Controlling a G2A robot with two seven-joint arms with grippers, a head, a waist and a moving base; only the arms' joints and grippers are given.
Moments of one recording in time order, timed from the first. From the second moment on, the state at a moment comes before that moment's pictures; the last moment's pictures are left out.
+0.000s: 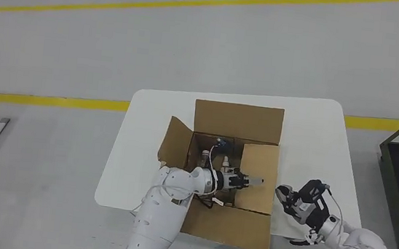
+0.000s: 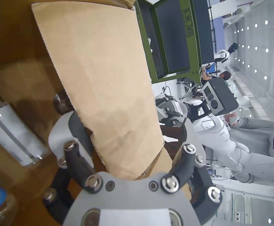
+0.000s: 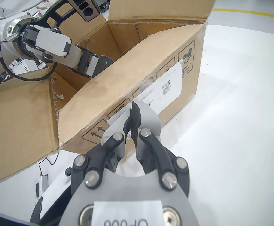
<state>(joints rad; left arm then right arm) 0.99 -1.58 -1.23 -1.20 0.51 -0.35 -1.03 -1.55 -1.09 1.38 -1.55 -0.97 -0.58 0.05</state>
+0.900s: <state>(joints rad) 0.95 -1.56 -1.07 -1.38 0.32 -0.36 -1.12 -1.66 -1.07 1.56 -1.57 -0.59 -0.64 0.11</state>
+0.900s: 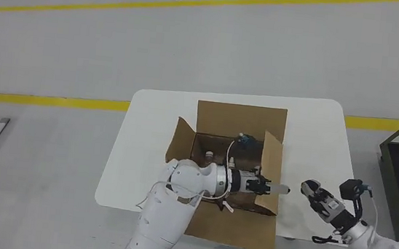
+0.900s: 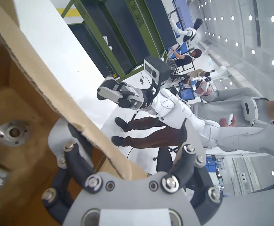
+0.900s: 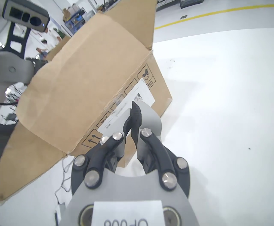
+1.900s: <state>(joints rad) 0.81 -1.58 -0.78 -1.26 0.33 -0.40 -1.11 -1.63 -1.04 1.66 -1.56 0.19 -0.60 0.62</state>
